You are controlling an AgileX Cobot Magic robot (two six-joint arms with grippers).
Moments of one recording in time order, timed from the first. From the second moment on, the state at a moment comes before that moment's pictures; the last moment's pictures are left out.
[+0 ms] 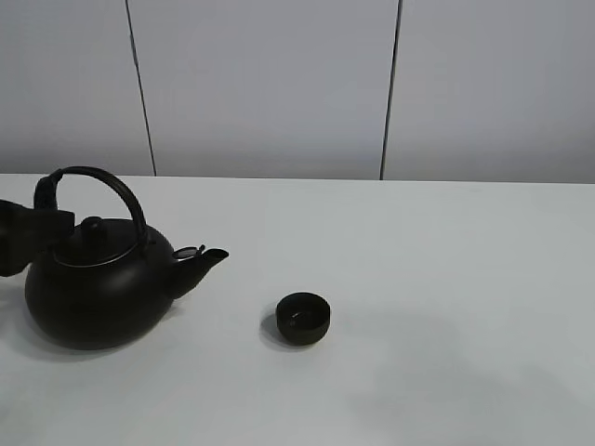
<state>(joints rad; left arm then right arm) -0.03 1.81 -0.34 0.45 -1.08 -0.12 -0.03 0.03 -0.47 0.07 1.08 -0.03</state>
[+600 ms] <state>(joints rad) -0.03 1.87 -0.40 0.40 -1.15 -0.02 -0.03 0.03 -0.47 0.07 1.08 -0.03</state>
